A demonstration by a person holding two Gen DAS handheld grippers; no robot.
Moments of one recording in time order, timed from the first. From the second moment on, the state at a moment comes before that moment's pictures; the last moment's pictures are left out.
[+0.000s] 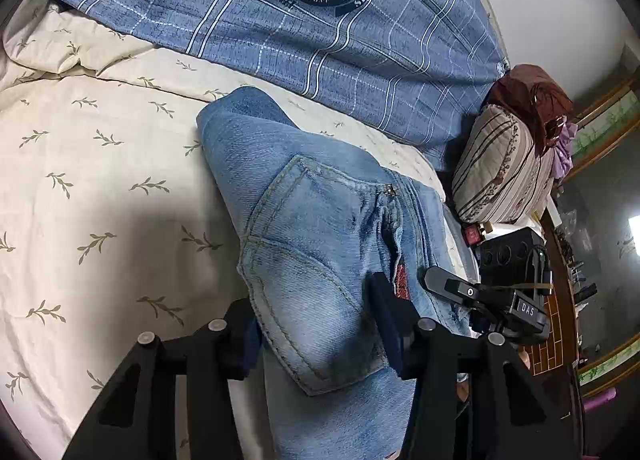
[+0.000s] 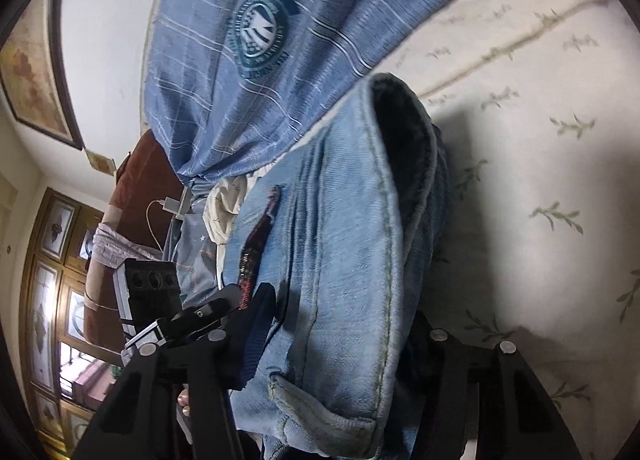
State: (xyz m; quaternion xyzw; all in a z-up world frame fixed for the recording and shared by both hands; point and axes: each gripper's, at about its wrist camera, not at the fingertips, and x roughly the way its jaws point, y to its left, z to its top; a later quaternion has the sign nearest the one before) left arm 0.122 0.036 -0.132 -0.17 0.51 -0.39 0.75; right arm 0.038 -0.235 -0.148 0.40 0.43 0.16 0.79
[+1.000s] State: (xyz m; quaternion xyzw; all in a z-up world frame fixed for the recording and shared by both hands) left arm 0.128 0.083 -0.098 -0.20 0.44 -0.35 0.80; right arm 0.049 -0.193 -0.118 0.38 0.39 0.20 0.82
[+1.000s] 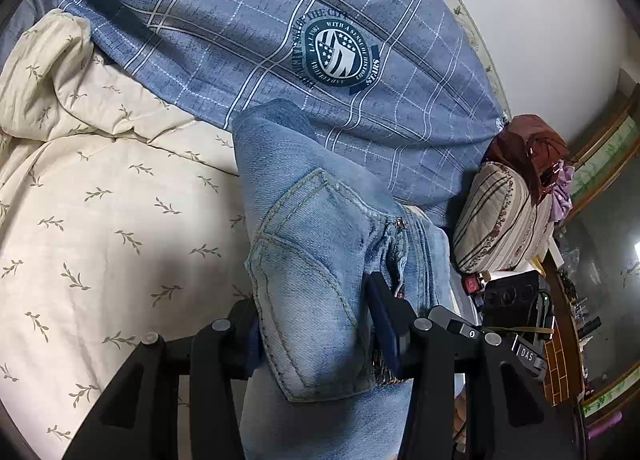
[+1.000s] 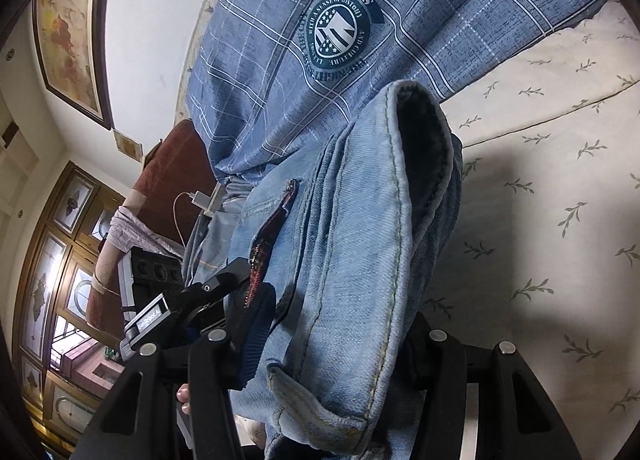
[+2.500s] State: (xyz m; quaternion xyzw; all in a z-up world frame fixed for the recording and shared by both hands) left arm 0.141 0.068 -0.121 -0.17 0.49 -0.30 0.80; right arm 0.061 -0.190 -0.150 0.39 0.44 0.16 0.80
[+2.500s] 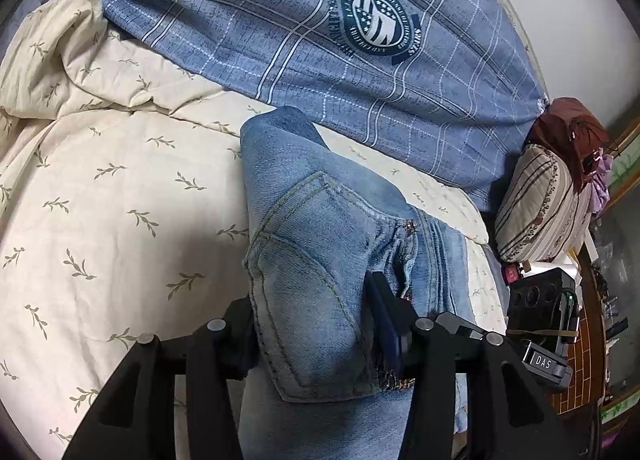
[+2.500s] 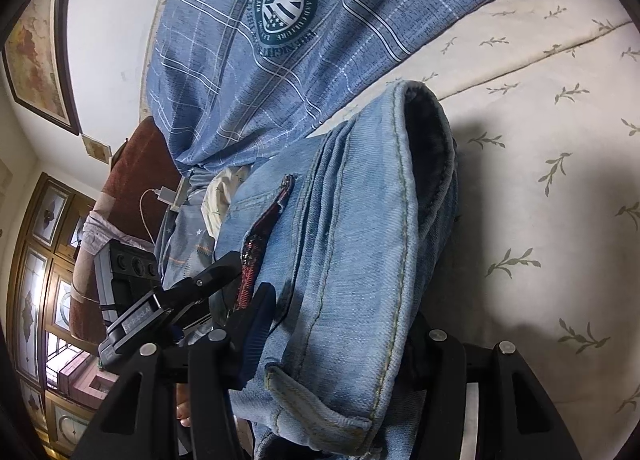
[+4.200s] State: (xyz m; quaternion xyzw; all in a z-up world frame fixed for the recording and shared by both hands) left arm -0.036 0.068 -0.018 0.07 0.27 -0.01 0.96; right arm -0.099 -0.158 -0.033 0.12 0.27 0.01 0.96
